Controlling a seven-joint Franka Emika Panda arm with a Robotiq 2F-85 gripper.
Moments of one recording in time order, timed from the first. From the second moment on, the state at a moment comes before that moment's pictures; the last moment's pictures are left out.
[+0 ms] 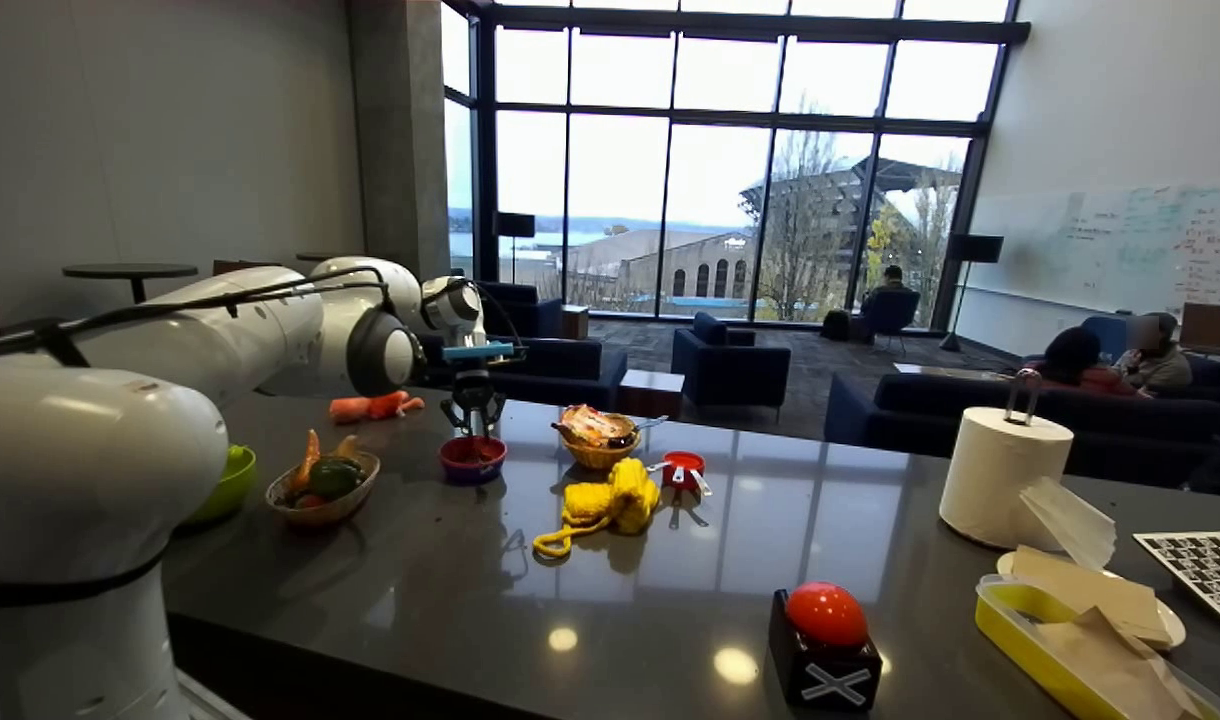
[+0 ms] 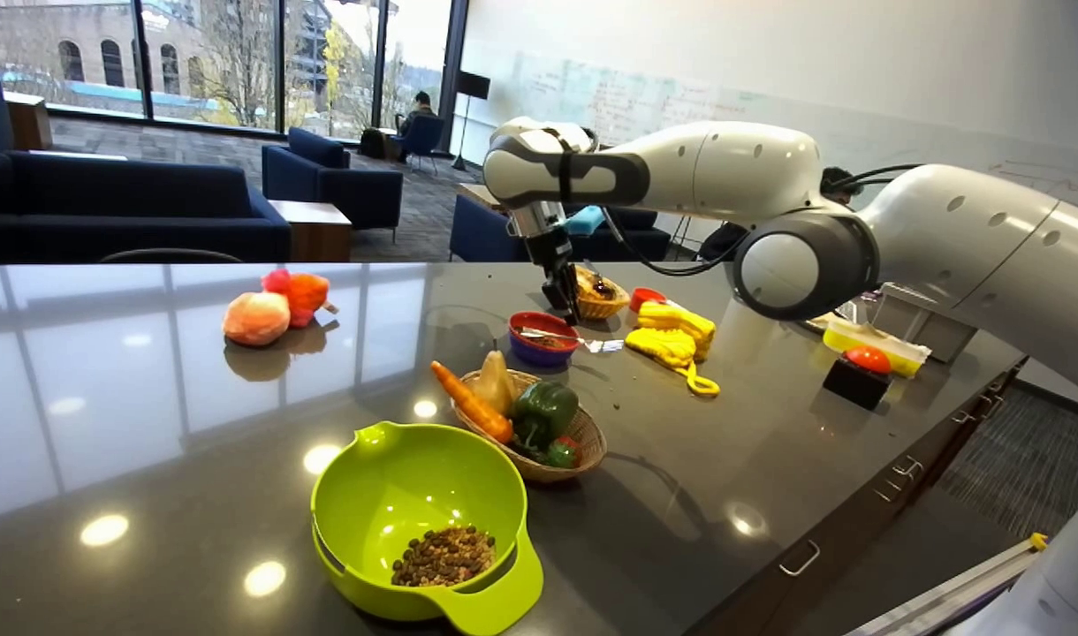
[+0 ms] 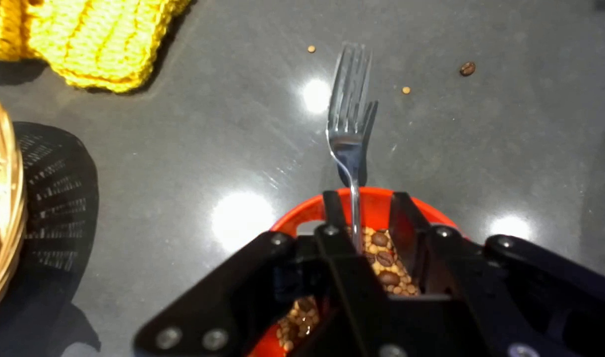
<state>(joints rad) 0.35 1.34 -0.05 -0.37 -0.25 1.25 -0.52</state>
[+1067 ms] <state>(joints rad) 0.32 1.19 0.00 -0.35 -0.12 1.25 -0.20</state>
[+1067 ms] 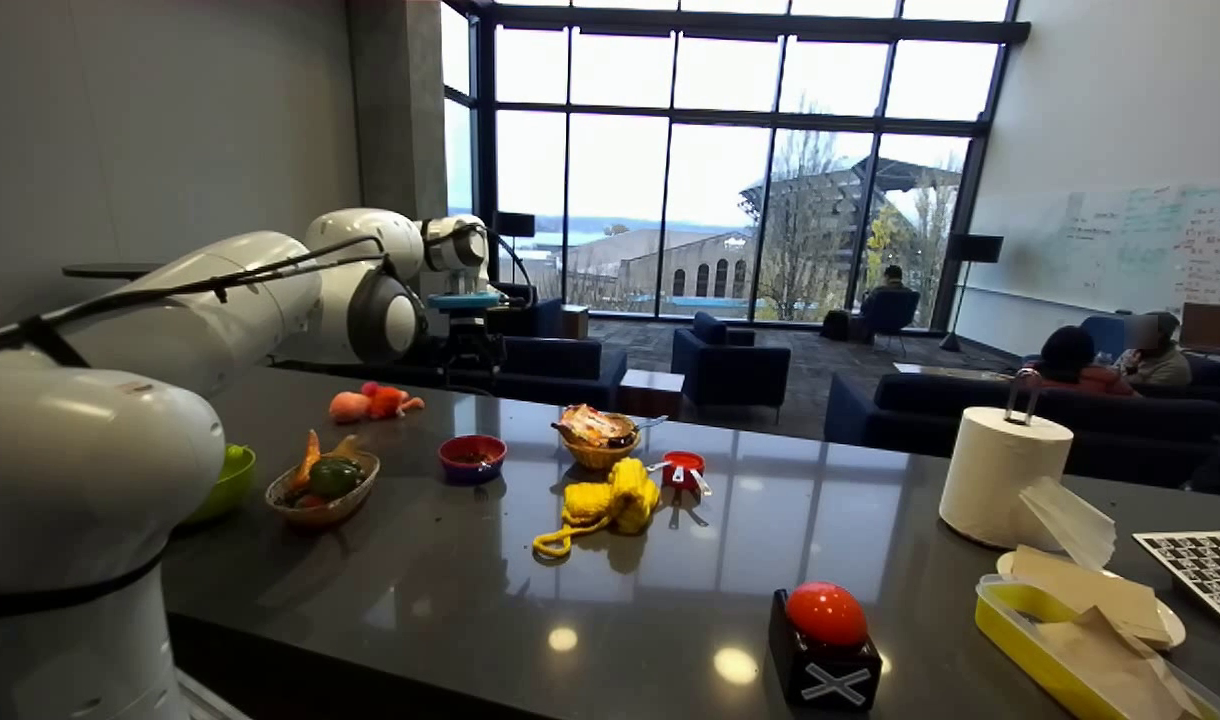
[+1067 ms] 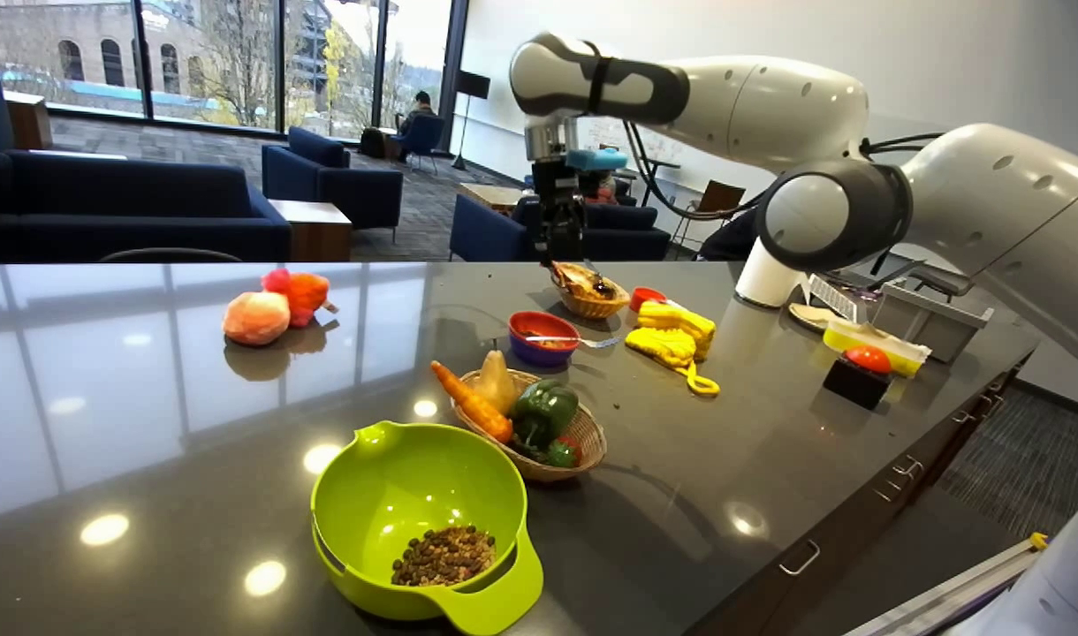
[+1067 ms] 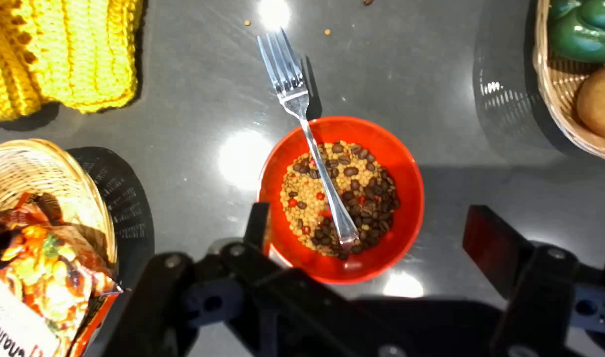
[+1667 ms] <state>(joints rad) 0.31 1.08 0.01 -0.35 -0.09 1.30 0.04</state>
